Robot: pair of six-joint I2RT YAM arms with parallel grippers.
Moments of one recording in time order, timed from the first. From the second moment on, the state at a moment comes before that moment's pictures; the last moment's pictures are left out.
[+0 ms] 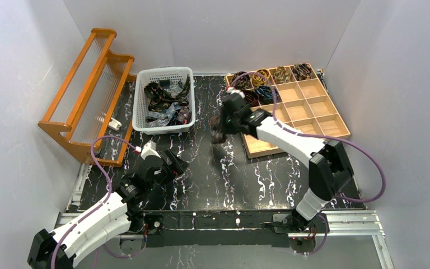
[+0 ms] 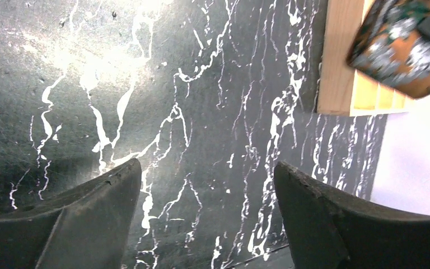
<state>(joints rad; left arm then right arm) -0.69 0.66 0.30 -0.29 -0.20 -1.08 0.80 1.66 1.29 -0.46 0.08 0.64</state>
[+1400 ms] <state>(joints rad) -0.69 0.61 0.44 -0.50 -0.26 -0.96 0.16 1.94 1.57 -0.71 0.14 0.52</state>
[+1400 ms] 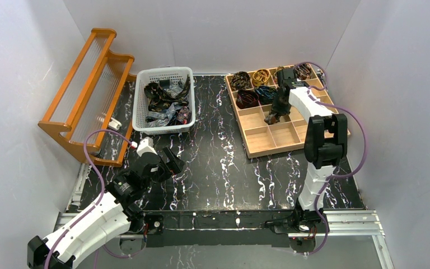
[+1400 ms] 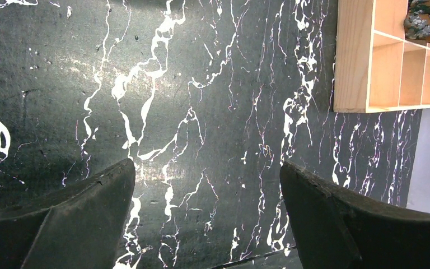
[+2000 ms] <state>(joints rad) -0.69 0.61 0.44 -0.50 -0.26 -0.97 0.16 2.05 1.70 -0.77 0.19 0.41</state>
